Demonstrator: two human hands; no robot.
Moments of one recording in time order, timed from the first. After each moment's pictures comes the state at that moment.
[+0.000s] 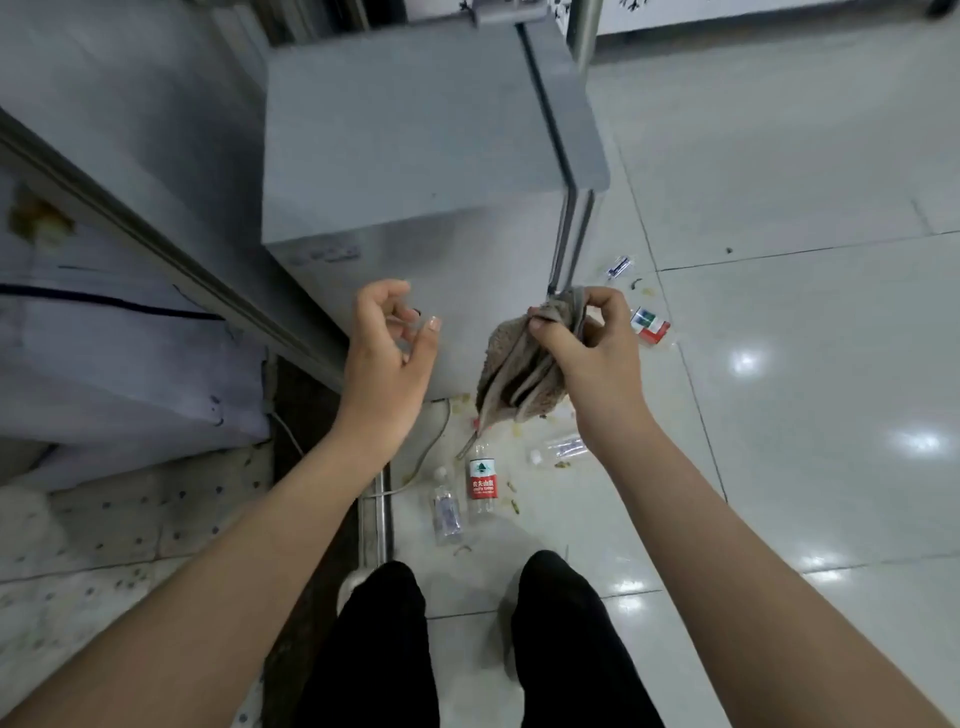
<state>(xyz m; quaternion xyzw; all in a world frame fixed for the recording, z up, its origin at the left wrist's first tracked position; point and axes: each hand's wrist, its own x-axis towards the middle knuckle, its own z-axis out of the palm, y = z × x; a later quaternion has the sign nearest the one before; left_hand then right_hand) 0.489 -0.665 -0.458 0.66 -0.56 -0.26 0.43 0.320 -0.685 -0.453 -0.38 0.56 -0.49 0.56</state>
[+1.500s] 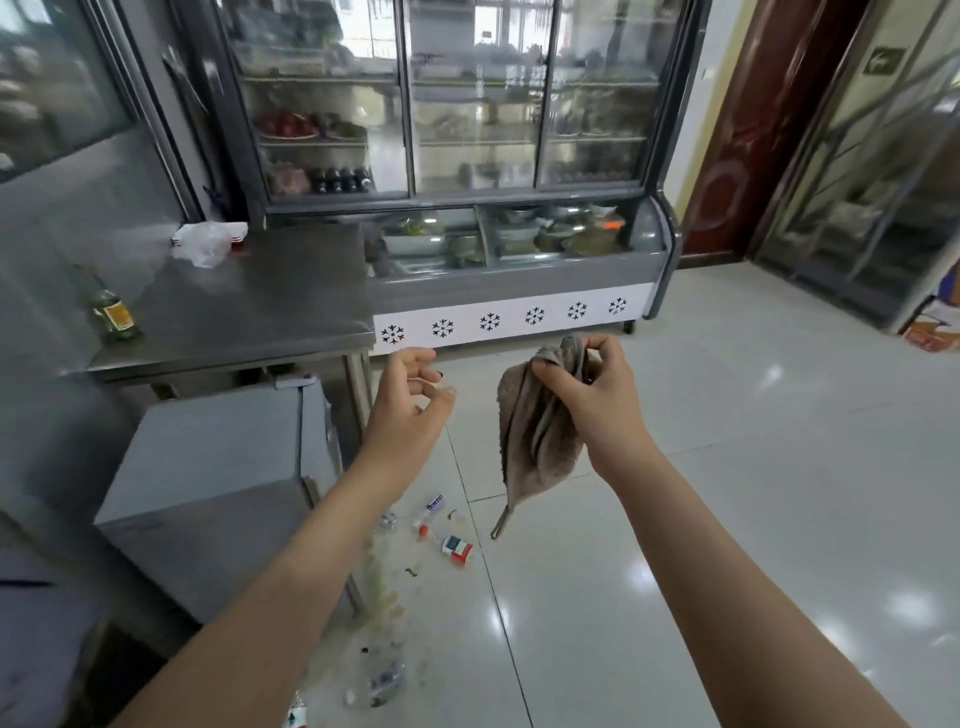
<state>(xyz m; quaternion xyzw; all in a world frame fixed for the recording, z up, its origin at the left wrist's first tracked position) 0.099 -0.650 -0.119 0.49 -0.60 -0.34 0.53 -0.079 -0.645 -0.096 -0.50 0.51 -0.60 0.37</state>
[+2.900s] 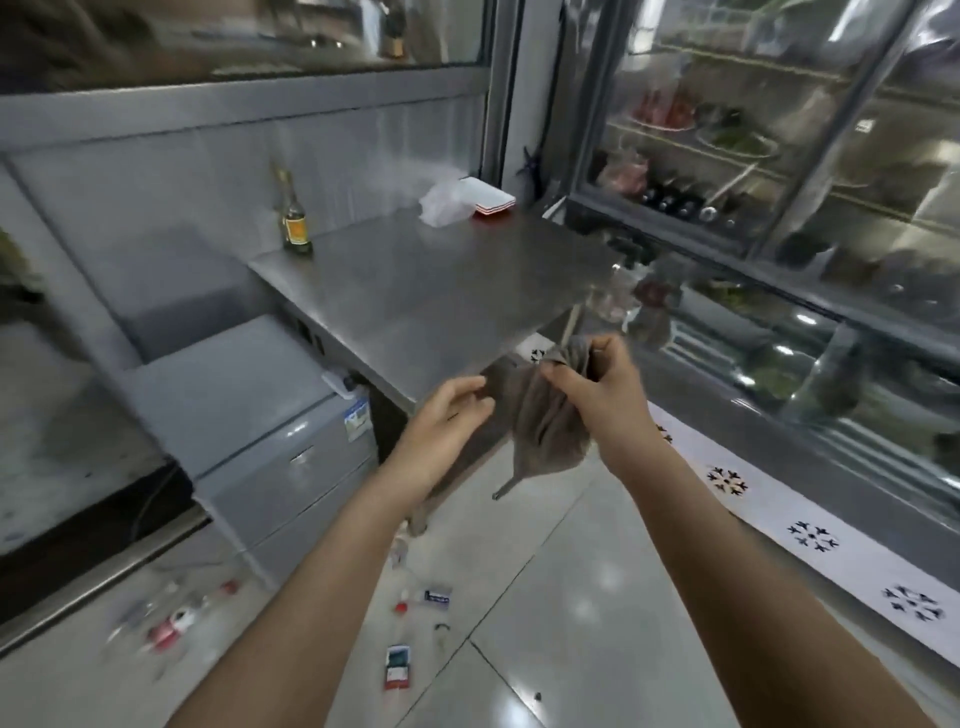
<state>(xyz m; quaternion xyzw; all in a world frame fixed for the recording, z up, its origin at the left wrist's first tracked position) -0.015 -1.152 -0.166 0.70 -0.23 -0.25 0.63 -0.098 -1.297 -0.129 -0.72 0.26 -0.30 0.57</state>
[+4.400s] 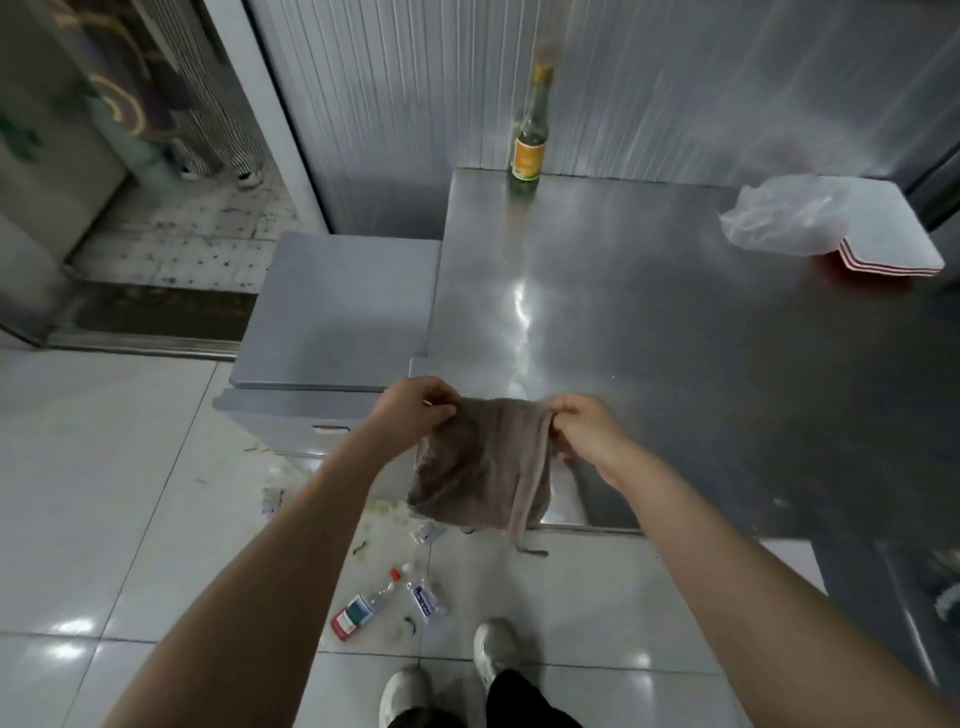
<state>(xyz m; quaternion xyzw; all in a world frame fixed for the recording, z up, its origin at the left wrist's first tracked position) 0.269 -1.253 -0.302 0.87 0.14 -0.13 0.44 0.312 -1.467 -0.311 -0.81 0.08 0.29 0.50</state>
